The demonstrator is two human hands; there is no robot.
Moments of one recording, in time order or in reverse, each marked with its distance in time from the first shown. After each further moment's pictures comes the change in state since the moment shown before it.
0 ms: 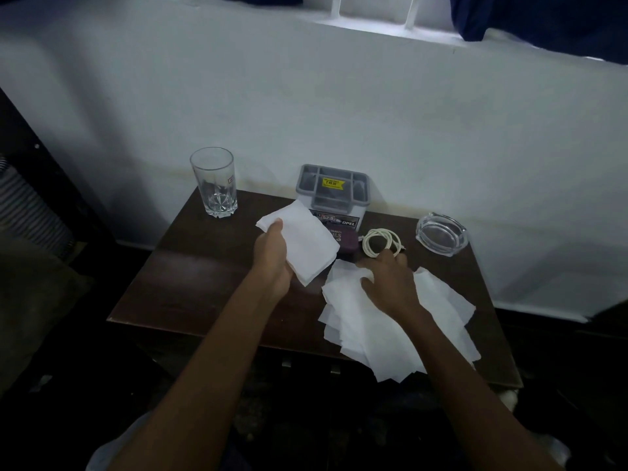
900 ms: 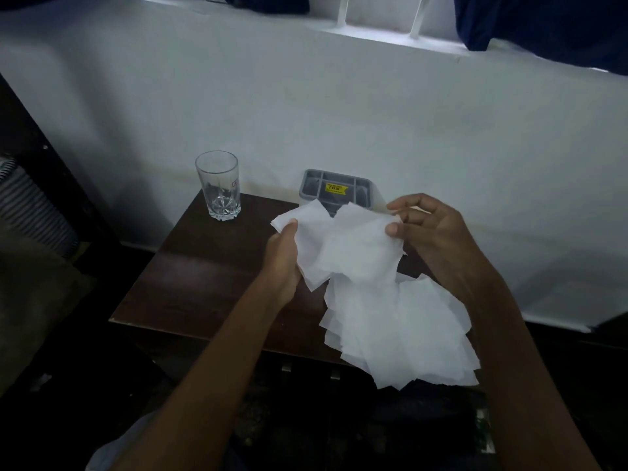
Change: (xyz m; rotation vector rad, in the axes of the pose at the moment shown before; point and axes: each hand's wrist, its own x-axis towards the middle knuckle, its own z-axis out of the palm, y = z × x) left_hand 0.014 -0.010 -0.001 0.121 -0.124 0.062; right_hand -0.005 -0.008 -0.118 1.328 -0.048 -0.072
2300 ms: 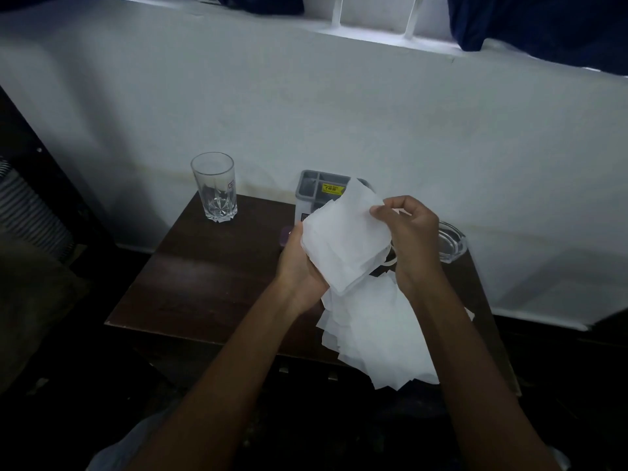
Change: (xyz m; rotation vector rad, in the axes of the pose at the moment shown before) left_hand -0.020 -0.006 0.018 -0.405 -0.447 -0.214; right_hand 0.001 -0.002 0.050 -0.034 0.467 0.029
